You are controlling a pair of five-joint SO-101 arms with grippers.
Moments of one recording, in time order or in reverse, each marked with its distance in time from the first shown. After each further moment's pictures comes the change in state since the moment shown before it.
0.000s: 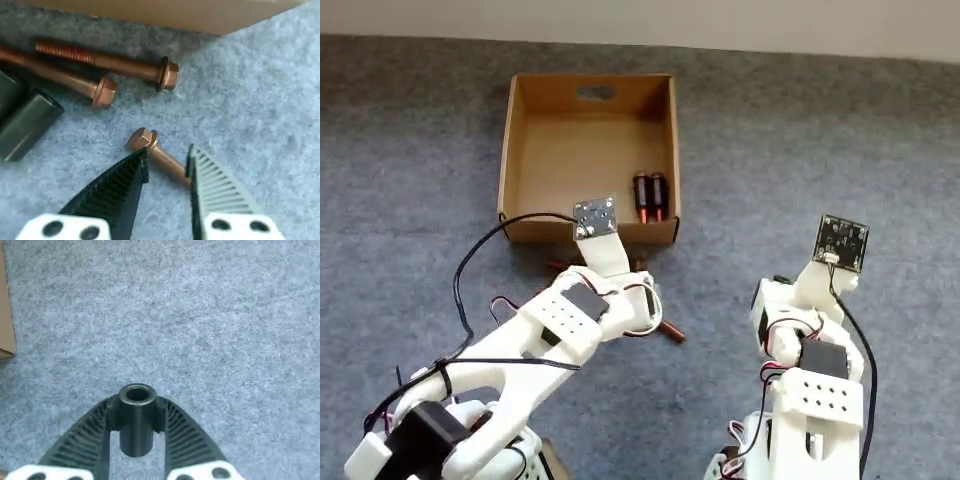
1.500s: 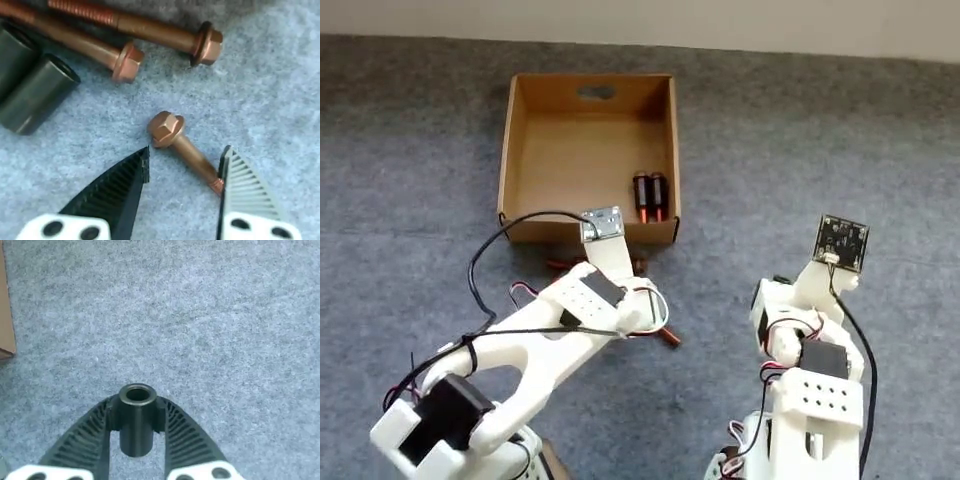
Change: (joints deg) left arm 0.4 9.2 -6.7 9.9 2.8; right arm 0.0 0.0 0.0 0.0 0.0
